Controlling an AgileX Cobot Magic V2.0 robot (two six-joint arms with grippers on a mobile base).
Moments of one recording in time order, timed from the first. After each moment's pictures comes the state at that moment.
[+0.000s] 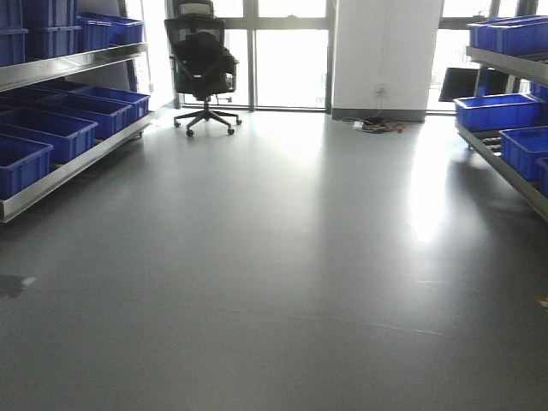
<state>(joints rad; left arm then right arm) -0.03 -0.01 0.01 -0.11 0.08 0.05 0.45 0.15 -0.46 -0.46 0.77 0.48</state>
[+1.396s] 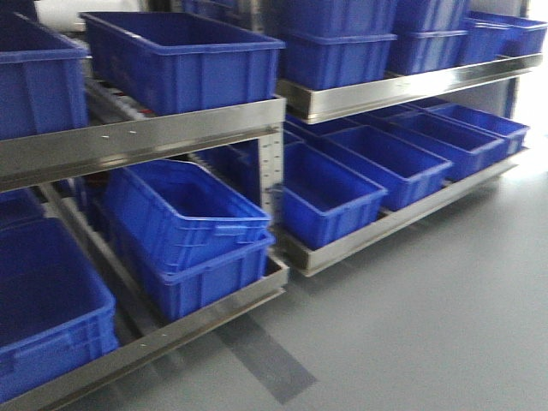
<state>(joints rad) -0.03 -0.01 0.01 -0.11 0.08 0.05 0.45 0.15 -0.46 -0.46 0.78 0.48</state>
